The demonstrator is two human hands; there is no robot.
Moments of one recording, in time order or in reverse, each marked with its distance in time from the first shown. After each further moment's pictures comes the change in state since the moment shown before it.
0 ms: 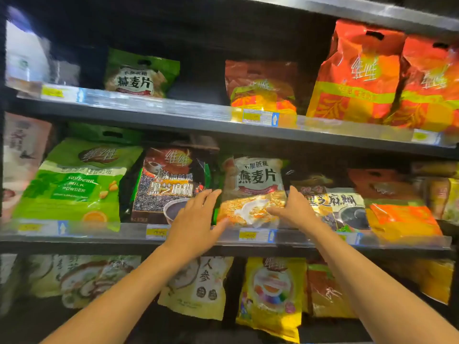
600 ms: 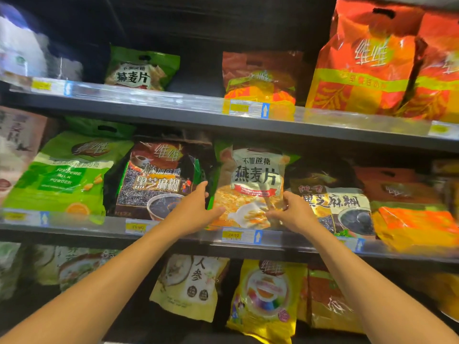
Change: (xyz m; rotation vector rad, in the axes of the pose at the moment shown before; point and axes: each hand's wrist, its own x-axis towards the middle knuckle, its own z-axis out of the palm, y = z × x) left_hand 0.052 0.019 0.027 -0.347 -0.211 -0.316; right_hand 0.014 0.045 -0.001 0.114 -0.051 -0.161
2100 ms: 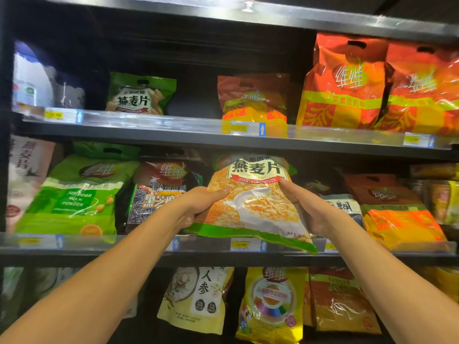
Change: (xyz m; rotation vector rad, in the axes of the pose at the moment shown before) left_hand 0.016 0.032 -0.056 -0.508 -0.240 -0.225; right_hand -0.042 -0.063 -0.073 0.906 -0.394 0.325
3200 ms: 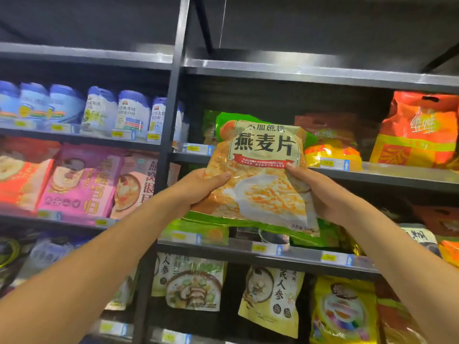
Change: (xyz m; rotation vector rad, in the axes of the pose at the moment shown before) left_hand -0.259 0.012 -0.238 -0.093 0.181 0.251; right_hand -0.126 -0.116 0.283 0.010 -0.176 -0.338
